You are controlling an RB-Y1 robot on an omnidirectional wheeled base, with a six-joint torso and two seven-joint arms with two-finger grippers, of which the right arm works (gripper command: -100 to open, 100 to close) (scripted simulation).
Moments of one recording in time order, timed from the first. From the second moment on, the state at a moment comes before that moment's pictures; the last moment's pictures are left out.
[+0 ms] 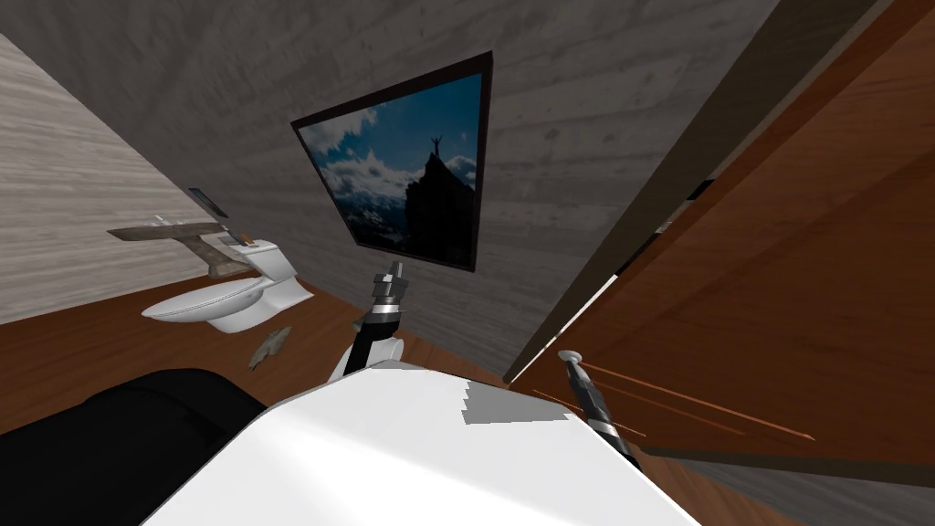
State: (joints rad) arm 0.17 -0.37 -0.17 -0.60 0.05 -1.14 0.62
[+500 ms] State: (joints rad) arm 0.16 -0.37 -0.15 -0.61 0.01 -1.11 0.49
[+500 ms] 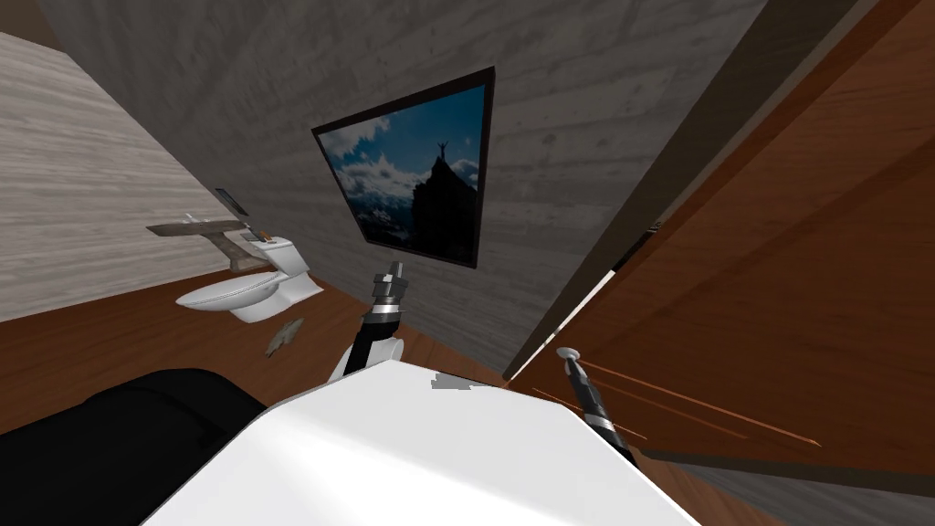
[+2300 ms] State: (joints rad) arm 0.11 -0.35 -0.10 -0.61 -0.14 -1.06 0.05
